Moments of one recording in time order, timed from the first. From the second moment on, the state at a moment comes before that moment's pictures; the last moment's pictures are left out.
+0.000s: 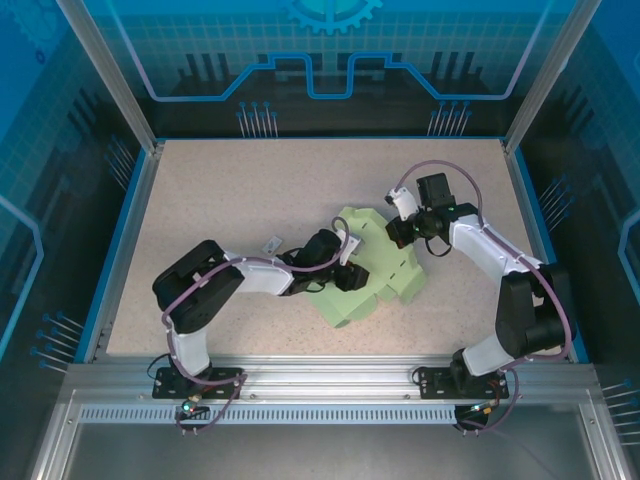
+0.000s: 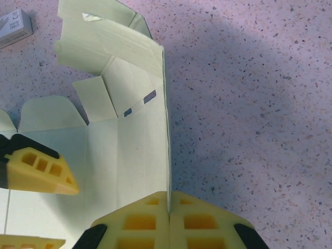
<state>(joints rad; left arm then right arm) -0.79 1.86 0.89 0.29 0.27 -0.38 0.23 1.52 1.04 -0.52 -0.36 -0.22</state>
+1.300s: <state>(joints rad) -0.80 2.00 0.89 0.54 0.20 -0.38 0.41 1.40 0.92 -0.41 -0.27 -0.06</state>
